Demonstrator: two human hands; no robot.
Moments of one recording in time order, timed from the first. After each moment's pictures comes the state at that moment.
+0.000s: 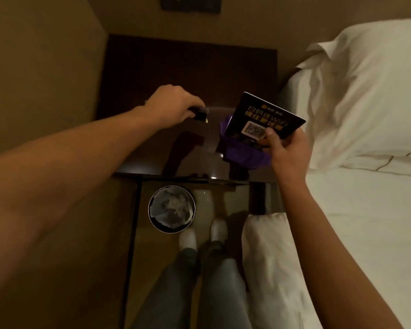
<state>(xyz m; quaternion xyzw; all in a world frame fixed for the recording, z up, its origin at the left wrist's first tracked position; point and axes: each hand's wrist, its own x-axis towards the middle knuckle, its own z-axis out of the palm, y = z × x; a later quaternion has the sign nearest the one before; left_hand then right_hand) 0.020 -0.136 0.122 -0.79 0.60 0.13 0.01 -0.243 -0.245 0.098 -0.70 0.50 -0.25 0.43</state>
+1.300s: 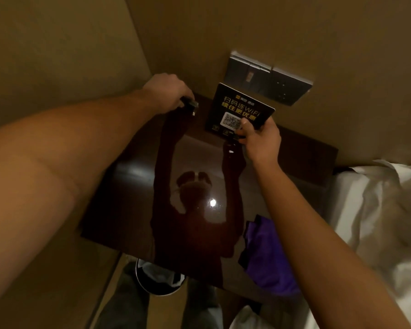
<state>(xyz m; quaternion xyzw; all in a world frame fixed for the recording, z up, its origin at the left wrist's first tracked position) 0.317 -0.207 0.043 -0.85 0.49 0.20 0.06 0.105 -0.361 0.016 -0.71 0.44 -0.12 0.54</state>
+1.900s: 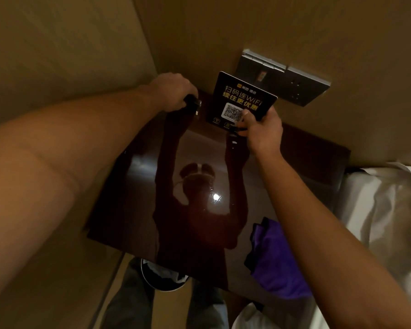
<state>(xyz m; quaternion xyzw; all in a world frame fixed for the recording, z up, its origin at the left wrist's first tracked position) 0.335 -0.205 0.024 -0.84 0.48 0.24 0.06 0.137 -0.359 0.010 -0.70 0.44 -0.09 0.56</state>
